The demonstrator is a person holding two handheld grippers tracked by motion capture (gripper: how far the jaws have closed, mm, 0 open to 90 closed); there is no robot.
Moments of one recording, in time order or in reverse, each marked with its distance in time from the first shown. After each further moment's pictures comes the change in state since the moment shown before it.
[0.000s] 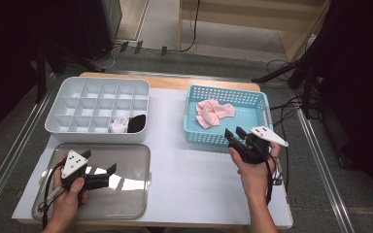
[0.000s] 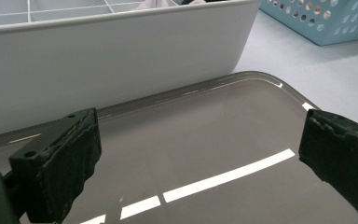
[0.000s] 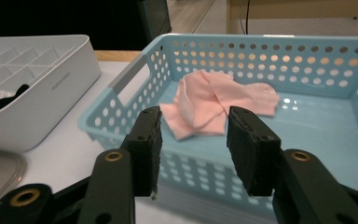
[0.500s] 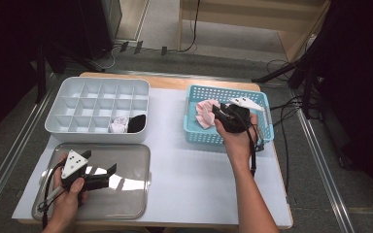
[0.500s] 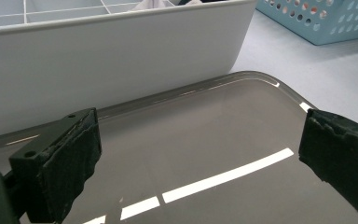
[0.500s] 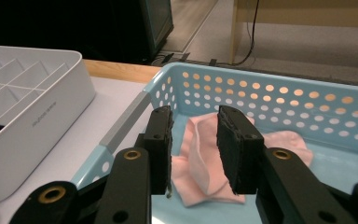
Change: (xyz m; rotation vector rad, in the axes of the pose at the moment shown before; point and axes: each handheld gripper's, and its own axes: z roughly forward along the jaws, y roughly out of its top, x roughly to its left) left arm 0.000 0.000 0.000 -0.002 -0.008 0.009; right arm 0.014 0.045 0.073 0.029 0.003 -0.044
